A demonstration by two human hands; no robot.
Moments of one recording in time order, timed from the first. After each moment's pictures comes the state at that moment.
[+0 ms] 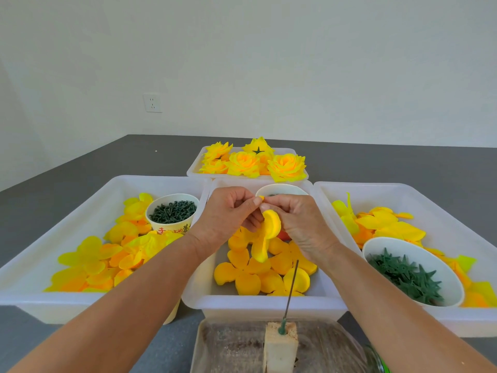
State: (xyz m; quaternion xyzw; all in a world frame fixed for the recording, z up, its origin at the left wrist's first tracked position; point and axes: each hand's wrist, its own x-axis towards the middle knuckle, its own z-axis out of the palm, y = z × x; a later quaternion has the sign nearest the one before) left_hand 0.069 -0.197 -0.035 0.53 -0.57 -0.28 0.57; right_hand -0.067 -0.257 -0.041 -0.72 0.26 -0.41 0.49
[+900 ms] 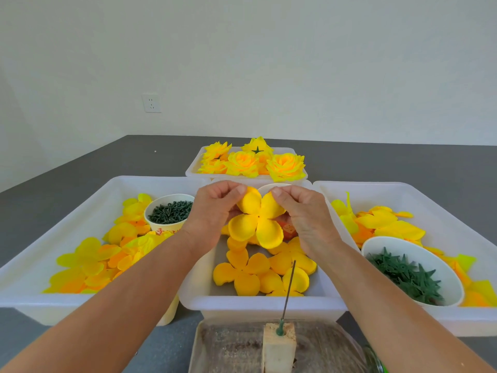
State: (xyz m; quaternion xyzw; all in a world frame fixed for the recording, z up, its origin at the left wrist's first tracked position) left_hand 0.077 -0.204 -0.036 0.53 -0.43 -0.32 0.65; right_hand -0.069 -0.263 -0.039 -0.65 0.30 -0.47 0.52
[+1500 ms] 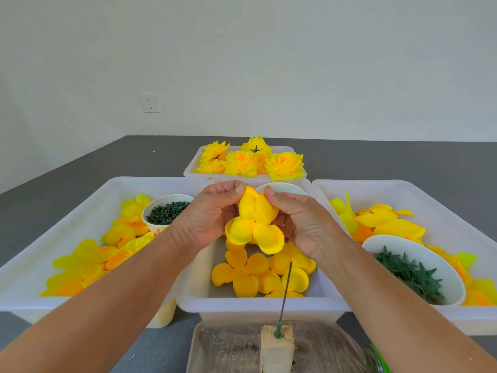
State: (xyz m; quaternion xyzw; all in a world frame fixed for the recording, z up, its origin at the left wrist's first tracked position) left_hand 0.081 -0.201 -0.028 0.37 -0.45 -0.52 0.63; right_hand -0.067 -0.265 -0.035 -0.50 0.24 -0.34 0.76
